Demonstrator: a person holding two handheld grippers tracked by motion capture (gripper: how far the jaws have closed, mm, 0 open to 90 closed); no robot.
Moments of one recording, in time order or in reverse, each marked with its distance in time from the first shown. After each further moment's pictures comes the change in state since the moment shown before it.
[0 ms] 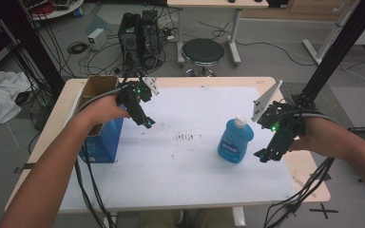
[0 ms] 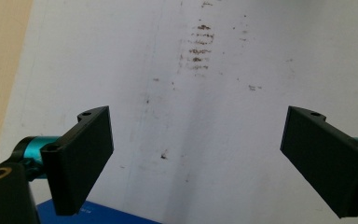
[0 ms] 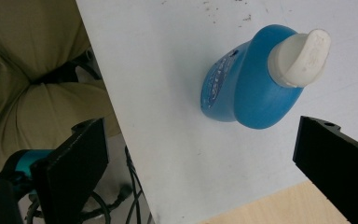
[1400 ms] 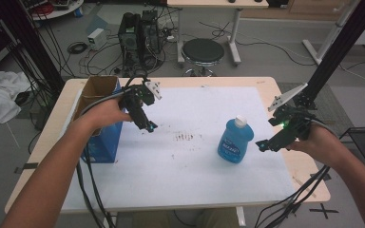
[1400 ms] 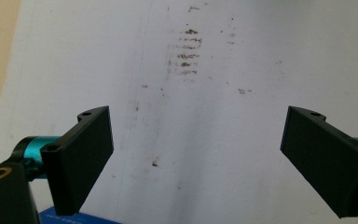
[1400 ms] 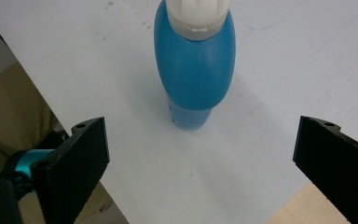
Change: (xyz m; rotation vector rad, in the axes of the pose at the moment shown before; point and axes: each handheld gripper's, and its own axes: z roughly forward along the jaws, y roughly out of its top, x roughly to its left) left arm -0.009 0.004 0.005 0.005 -0.011 0.037; right arm -0.032 -0.056 0.035 -0.213 -0.043 0.385
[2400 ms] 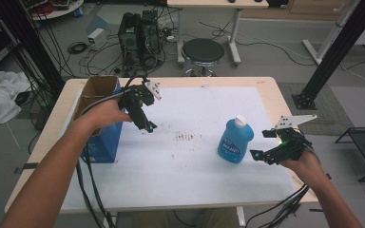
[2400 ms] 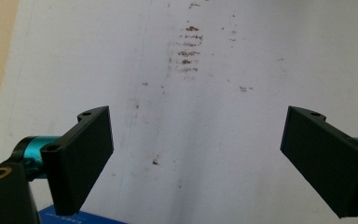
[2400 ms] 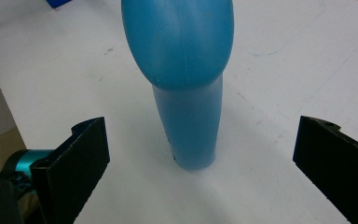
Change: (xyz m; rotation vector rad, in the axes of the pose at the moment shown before) left arm 0.000 -0.003 0.002 -0.015 0.002 -0.018; right arm -0.013 -0.065 0.059 -0.332 0.062 0.084
